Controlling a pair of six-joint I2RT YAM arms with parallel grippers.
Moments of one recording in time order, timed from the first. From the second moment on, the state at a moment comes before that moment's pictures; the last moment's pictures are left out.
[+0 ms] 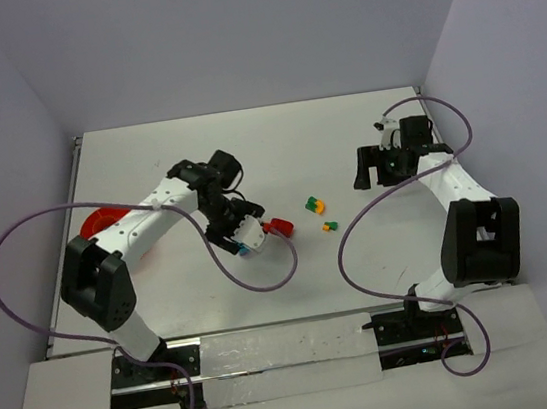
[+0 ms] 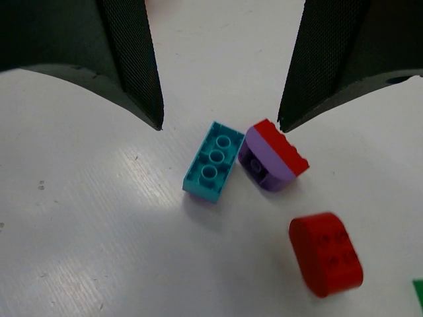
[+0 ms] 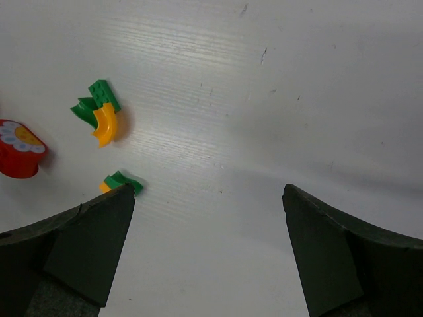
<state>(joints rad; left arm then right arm) -0.65 1.67 1.41 -1.16 0.39 1.62 -0.11 1.49 1.01 -0.50 -0.39 -0.07</state>
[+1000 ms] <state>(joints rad) -0.86 1.84 1.30 -1.01 0.01 1.60 -0.17 1.53 1.05 -0.54 -0.43 -0.07</state>
